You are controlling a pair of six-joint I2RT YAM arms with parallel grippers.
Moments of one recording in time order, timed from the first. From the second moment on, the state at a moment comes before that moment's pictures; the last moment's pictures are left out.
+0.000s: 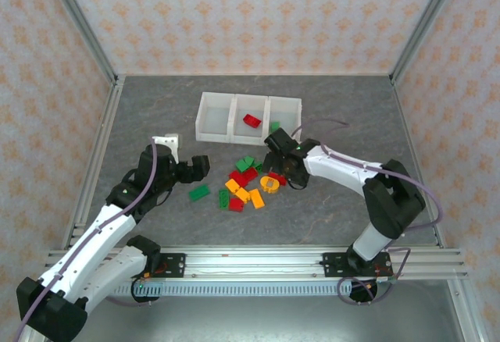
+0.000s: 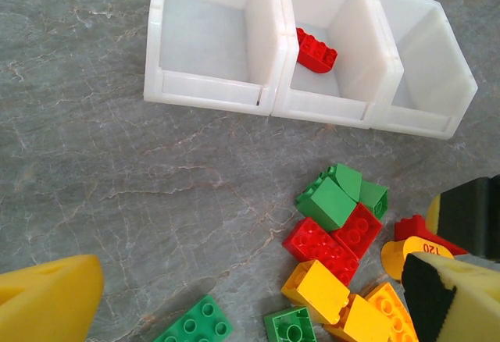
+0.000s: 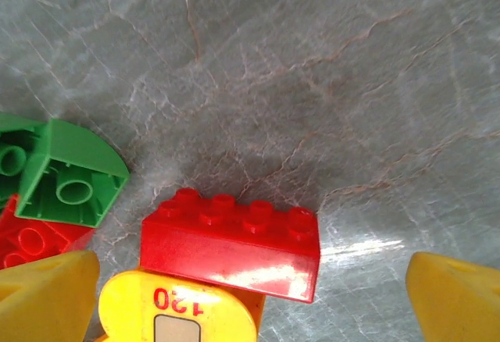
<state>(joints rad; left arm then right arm) -0.37 0.80 0.66 -0.48 -0.03 -0.44 0.72 1.66 1.07 -0.69 0.11 1.00</state>
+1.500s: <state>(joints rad) -0.37 0.80 0.66 -0.48 -0.03 -0.44 0.72 1.76 1.05 -0.62 0.15 1.04</state>
